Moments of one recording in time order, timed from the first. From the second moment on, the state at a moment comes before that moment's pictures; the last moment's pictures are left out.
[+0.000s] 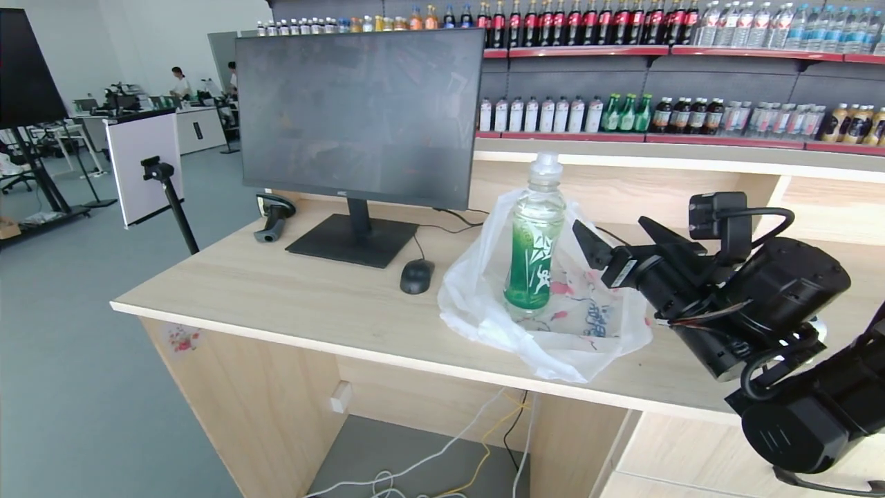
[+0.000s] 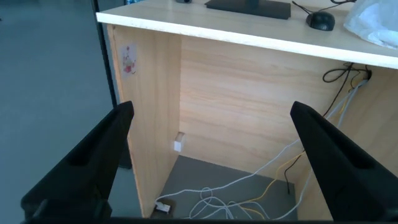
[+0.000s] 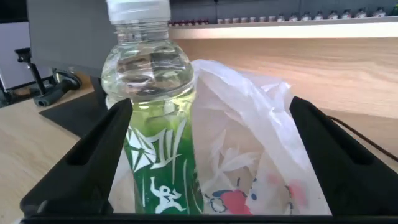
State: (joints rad) left arm 0.00 0.00 0.00 0.01 0.00 0.00; right arm 0.38 1.91 -0.60 -1.57 -0.14 0.02
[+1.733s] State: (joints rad) left arm 0.00 0.00 0.00 0.00 0.00 -0.01; right arm 0.34 1.85 -0.52 -1.57 -0.14 0.01
